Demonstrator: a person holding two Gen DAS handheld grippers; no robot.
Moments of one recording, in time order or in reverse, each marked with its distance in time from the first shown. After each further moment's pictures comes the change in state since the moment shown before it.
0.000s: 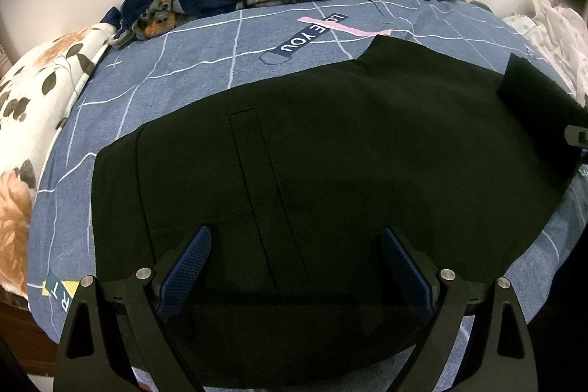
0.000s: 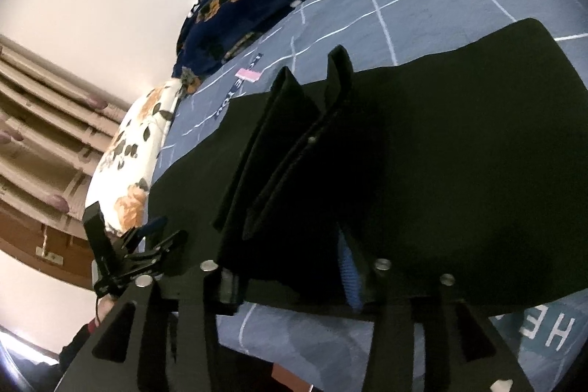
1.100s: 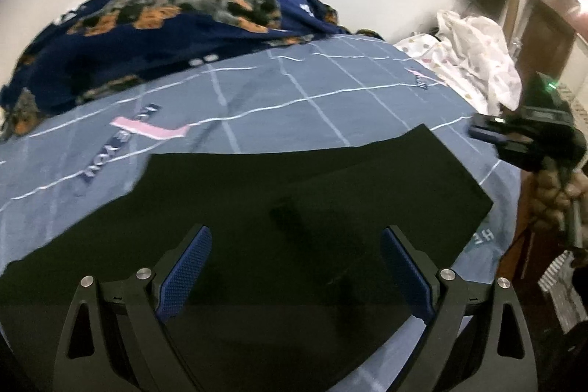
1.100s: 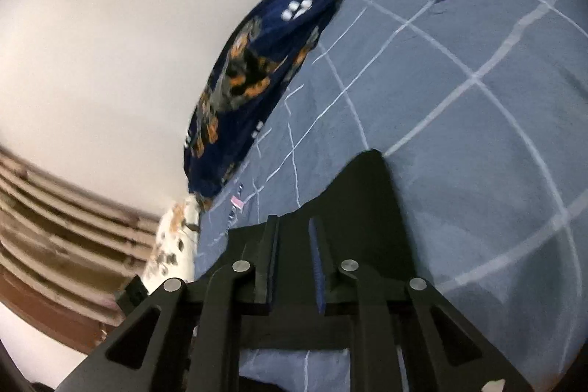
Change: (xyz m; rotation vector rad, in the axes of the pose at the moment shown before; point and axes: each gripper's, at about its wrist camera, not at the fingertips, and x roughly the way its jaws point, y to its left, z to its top) left arm -0.015 -0.150 0.083 0.143 -0.131 -0.366; right arm -0.121 -0.121 0.068 0.263 -0.269 0.096
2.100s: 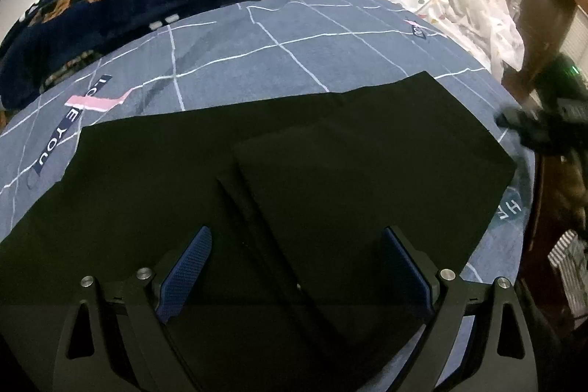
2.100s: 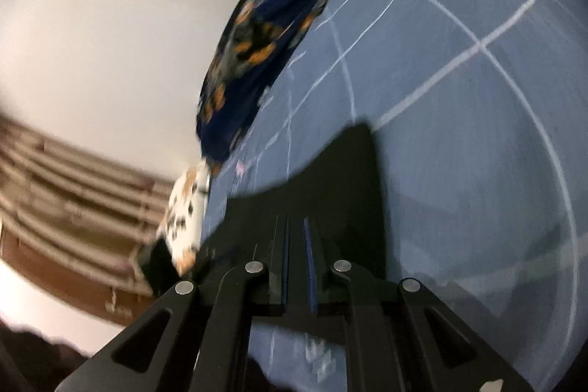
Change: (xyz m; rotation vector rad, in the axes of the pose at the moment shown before) left arm 0.060 -0.029 -0.015 0.057 0.138 0.029; right arm -0.021 -0.045 -0.029 -0.058 0.134 0.118
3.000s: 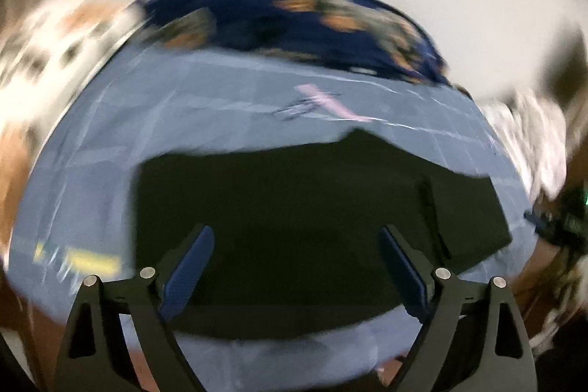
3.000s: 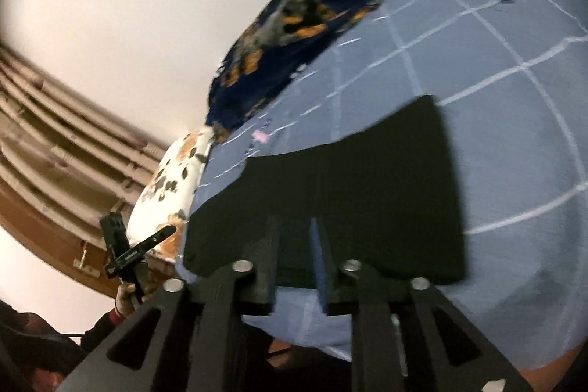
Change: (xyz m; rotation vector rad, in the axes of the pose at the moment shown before) left arm -0.204 0.190 -0.114 -0.539 -0.143 0.120; right arm 0.026 0.087 -0.028 -0.162 0.018 -0.045
